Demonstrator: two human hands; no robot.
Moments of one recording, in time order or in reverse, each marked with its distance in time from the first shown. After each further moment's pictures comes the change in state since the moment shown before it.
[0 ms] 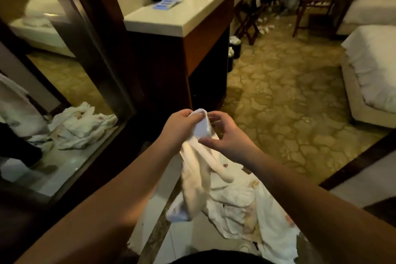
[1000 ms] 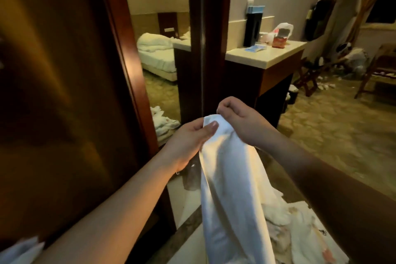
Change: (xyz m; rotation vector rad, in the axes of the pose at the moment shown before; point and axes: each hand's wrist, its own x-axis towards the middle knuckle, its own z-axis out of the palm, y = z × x) left_hand -0.422 -0.017 -0.185 -0.381 0.044 0.188; right_hand -0.266 -0.280 0.149 -0.204 -0.163 -0.429
